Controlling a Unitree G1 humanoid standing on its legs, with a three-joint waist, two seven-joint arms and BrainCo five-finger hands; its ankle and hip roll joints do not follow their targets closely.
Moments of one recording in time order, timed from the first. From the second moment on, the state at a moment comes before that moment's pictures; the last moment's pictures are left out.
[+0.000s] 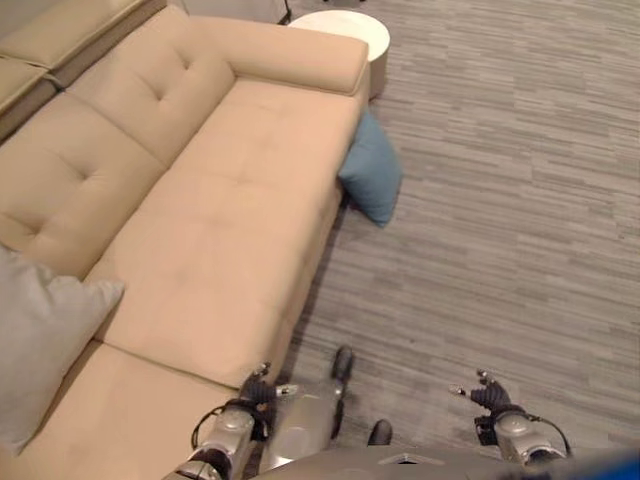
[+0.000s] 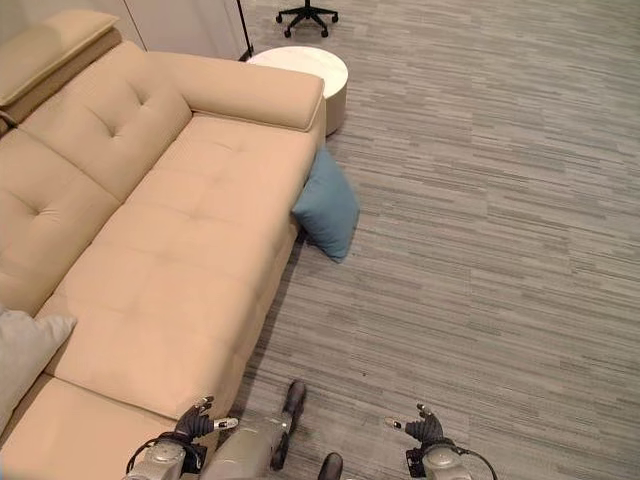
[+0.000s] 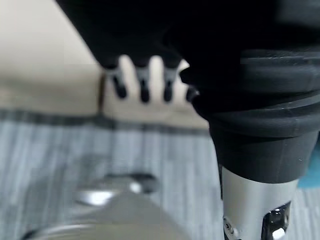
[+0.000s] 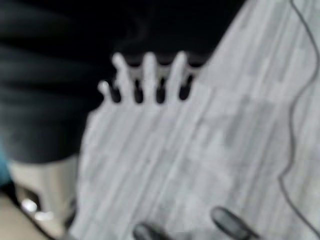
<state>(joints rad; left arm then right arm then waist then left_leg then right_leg) -0.02 0.22 -0.23 1.12 -0.14 -0.14 0.07 -0.11 -0.26 0.24 1.21 0.15 -0.13 -0.16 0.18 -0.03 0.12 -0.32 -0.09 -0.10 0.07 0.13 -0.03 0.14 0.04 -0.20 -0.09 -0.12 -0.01</state>
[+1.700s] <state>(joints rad) -0.11 0.25 -0.24 1.17 -0.18 -0.15 0.07 -0.12 -0.23 0.29 1.14 0.11 -0.13 -0.12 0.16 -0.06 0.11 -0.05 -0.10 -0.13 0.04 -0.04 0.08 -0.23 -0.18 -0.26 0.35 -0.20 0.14</state>
